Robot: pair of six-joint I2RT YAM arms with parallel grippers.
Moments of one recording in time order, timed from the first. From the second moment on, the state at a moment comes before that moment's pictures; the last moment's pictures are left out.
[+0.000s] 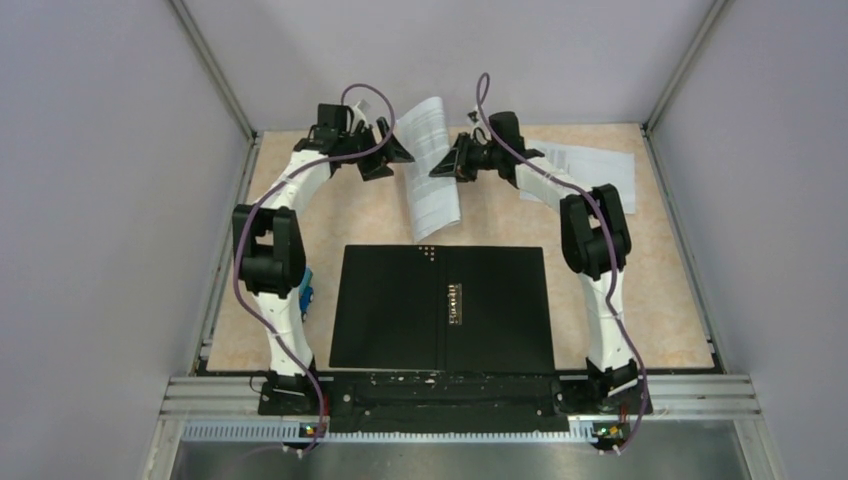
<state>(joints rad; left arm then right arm) -0.16 2.06 1.74 -0.41 0.61 -0.59 0.37 2.29 1.81 -0.07 -0.76 0.78</state>
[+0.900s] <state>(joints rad) -0.12 1.63 1.28 0.65 1.00 -1.18 0.37 1.79 1.65 0.12 -0.96 0.92</state>
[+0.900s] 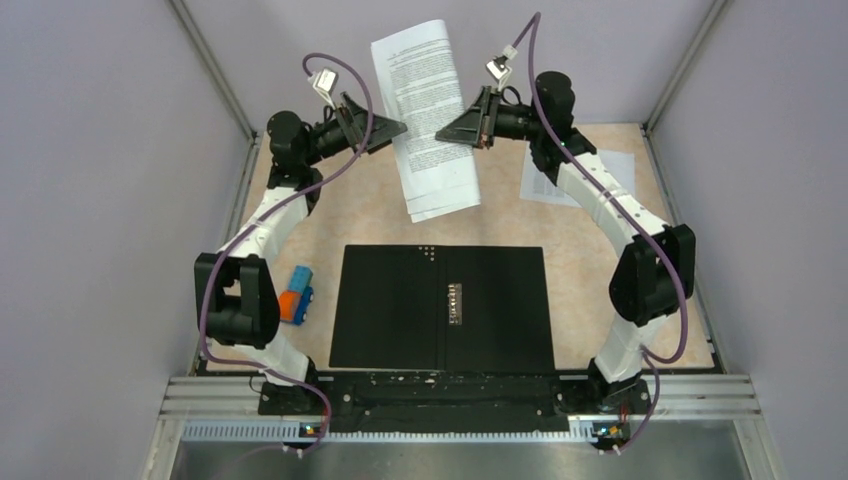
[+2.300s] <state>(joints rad) -0.15 1.46 1.34 0.50 0.96 -1.14 0.37 1.67 1.65 0.09 -0.99 0.93</state>
